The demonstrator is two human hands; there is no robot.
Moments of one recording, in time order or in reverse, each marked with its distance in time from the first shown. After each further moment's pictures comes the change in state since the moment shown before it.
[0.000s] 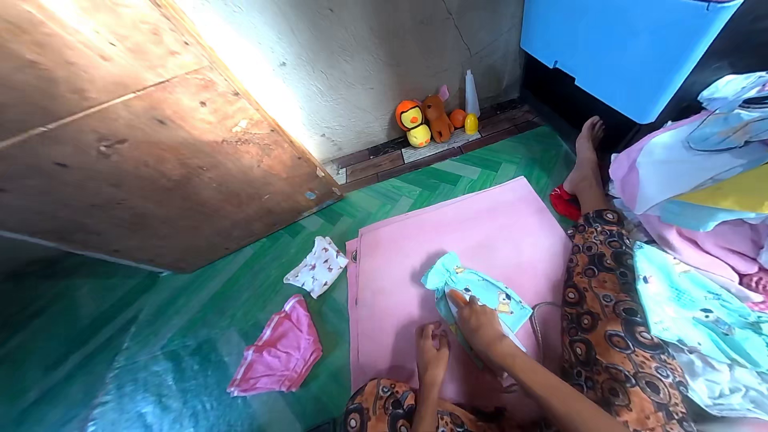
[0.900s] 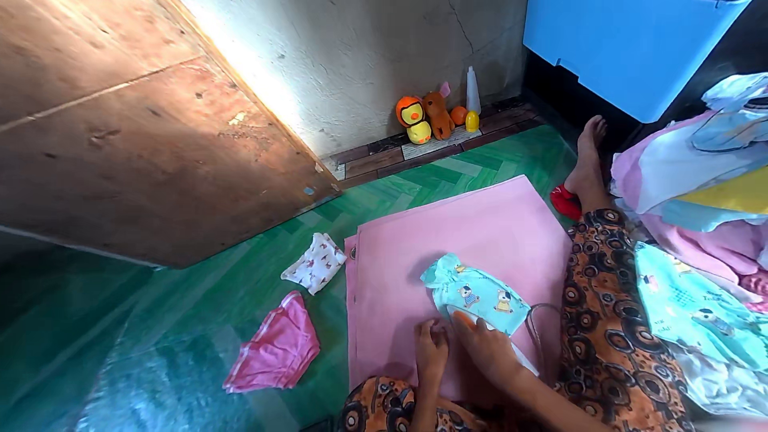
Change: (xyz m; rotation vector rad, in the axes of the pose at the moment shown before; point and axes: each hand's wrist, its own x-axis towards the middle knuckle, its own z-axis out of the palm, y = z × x) left_hand 0.001 0.004 0.000 0.030 0.004 -0.020; right_hand -0.036 0.015 0.029 -0.021 -0.053 -0.055
